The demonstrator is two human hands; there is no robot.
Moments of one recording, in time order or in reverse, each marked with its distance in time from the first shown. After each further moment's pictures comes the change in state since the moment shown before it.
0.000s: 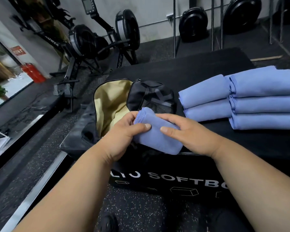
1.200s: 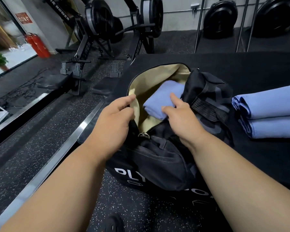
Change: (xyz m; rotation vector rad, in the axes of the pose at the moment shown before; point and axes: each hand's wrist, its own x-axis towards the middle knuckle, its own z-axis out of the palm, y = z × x) left_hand 0.001 -0.004 -0.160 0.182 0.442 0.097; right_hand 0.189 -0.023 0.131 0.218 0.372 0.295
